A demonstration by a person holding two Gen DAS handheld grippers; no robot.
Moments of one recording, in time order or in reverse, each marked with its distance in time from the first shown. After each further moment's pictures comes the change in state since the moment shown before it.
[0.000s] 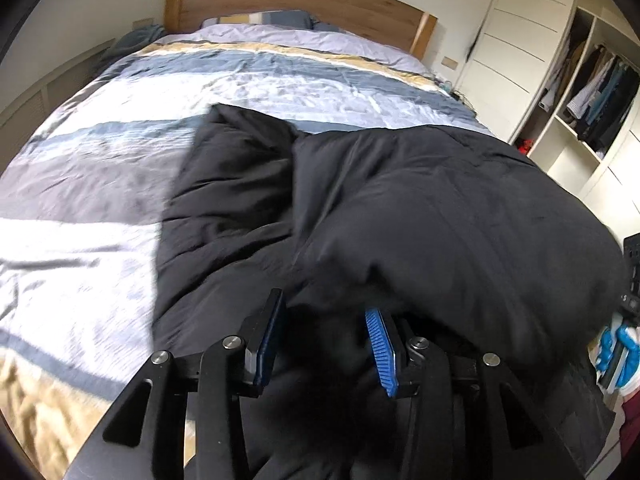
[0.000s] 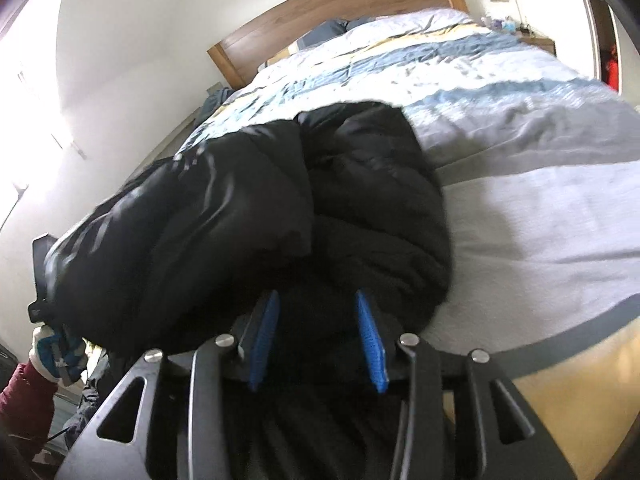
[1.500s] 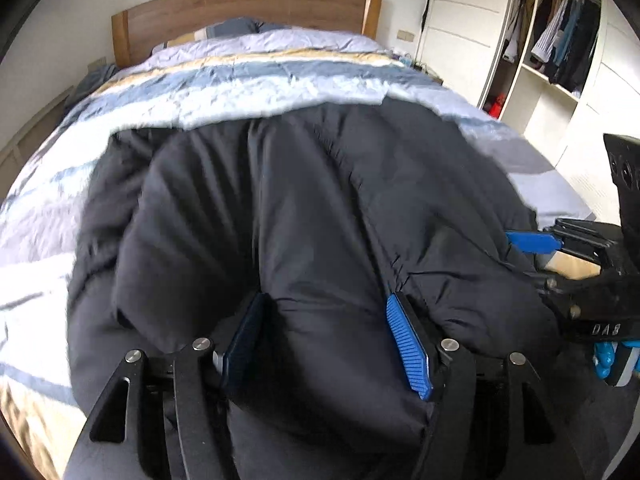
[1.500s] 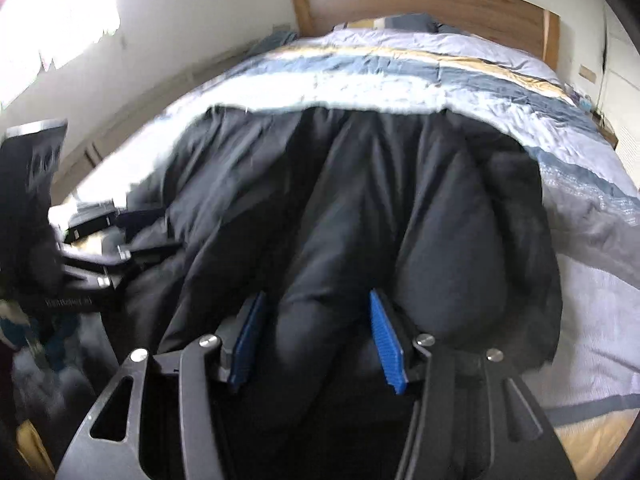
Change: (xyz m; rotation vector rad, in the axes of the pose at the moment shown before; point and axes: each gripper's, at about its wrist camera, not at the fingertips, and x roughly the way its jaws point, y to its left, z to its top) left arm 0.045 -0.105 -0.036 0.193 0.013 0.006; right arm 0.062 0.127 -0.035 -0.386 0.173 -0.051
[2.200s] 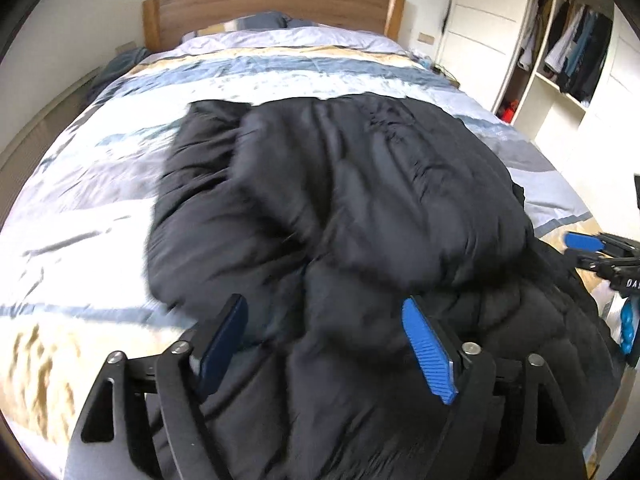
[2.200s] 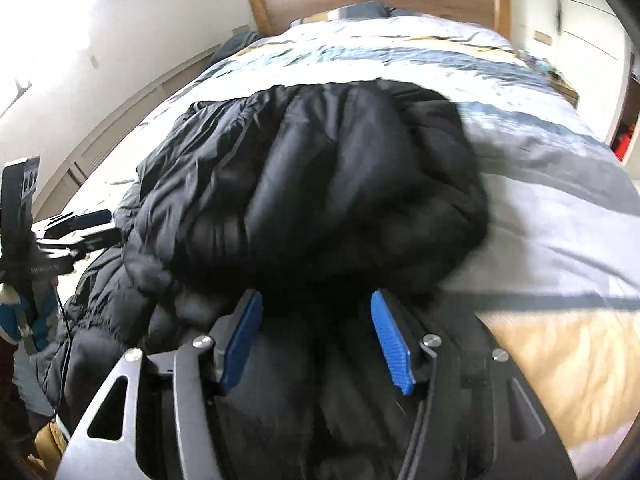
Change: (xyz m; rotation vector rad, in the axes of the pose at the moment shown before) left arm -0.096 0.041 -0.056 -0.070 0.007 0.040; right arm -0.111 -0.026 -0.065 0.181 -0.021 -0.073
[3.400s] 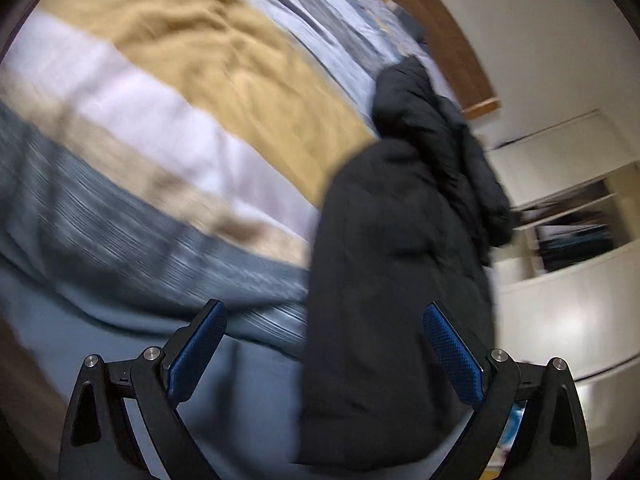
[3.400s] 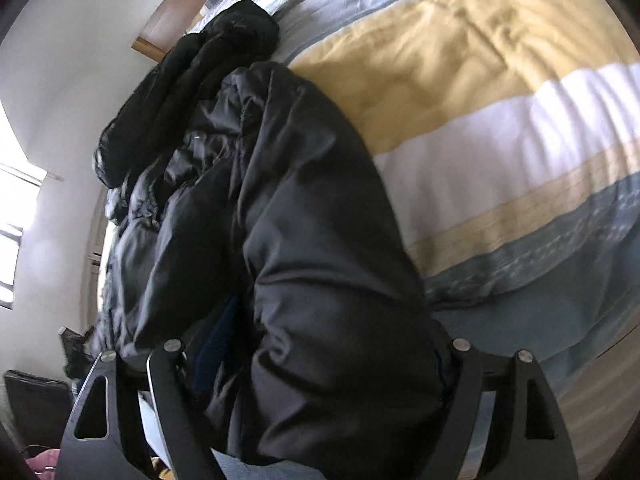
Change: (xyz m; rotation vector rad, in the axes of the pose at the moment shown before) left arm -0.087 0.169 -0.249 -0.751 0.027 -0.385; right arm -0.034 -0.127 -0.217 0.580 0.144 0.222
